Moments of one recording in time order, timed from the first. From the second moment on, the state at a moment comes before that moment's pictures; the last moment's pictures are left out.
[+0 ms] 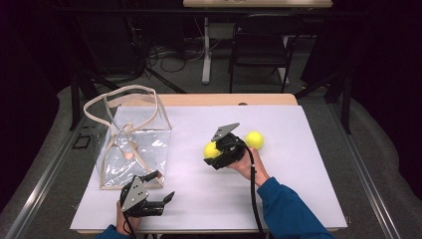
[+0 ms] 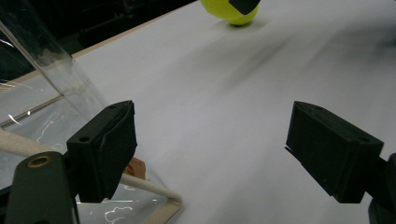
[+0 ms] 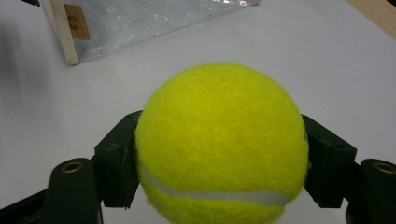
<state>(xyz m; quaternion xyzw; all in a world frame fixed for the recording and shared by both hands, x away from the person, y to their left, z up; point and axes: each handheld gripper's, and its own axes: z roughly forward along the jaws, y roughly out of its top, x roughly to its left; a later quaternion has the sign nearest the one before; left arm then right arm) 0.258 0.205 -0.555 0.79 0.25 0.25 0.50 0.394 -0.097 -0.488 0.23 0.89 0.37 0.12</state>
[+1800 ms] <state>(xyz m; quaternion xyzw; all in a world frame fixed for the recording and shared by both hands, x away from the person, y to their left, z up) 0.260 0.204 -0.556 0.79 0.26 0.26 0.50 0.408 -0.083 -0.446 0.22 0.87 0.42 0.14</state>
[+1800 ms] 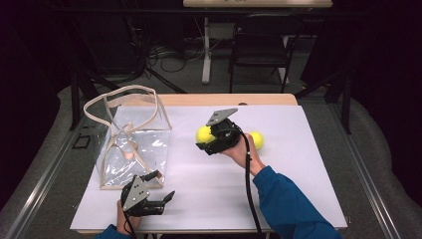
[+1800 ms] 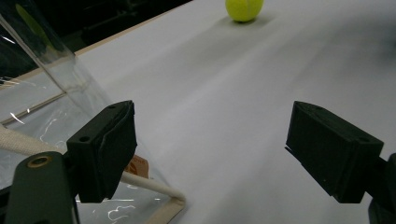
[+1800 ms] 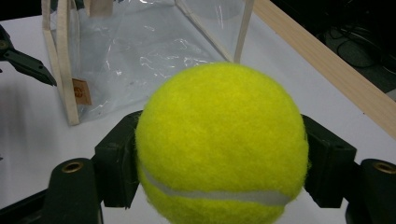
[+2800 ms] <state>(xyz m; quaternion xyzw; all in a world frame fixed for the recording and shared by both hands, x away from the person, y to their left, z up) 0.260 0.203 -0.557 0.79 0.26 0.26 0.49 0.419 -0.070 -0.418 0.21 0.86 0.44 0.16</state>
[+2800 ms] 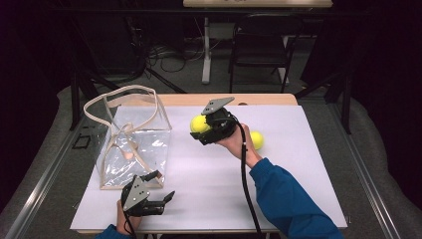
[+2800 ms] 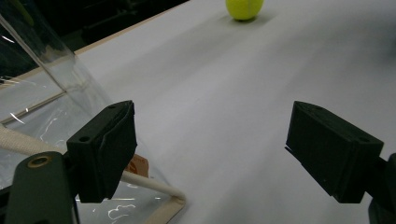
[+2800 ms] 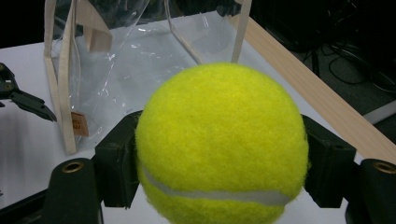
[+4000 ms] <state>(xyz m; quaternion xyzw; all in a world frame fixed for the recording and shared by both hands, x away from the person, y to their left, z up) 0.261 0.204 -0.557 0.79 0.26 0.25 0.49 0.432 -0.049 -0.401 0.20 0.86 0.44 0.17</state>
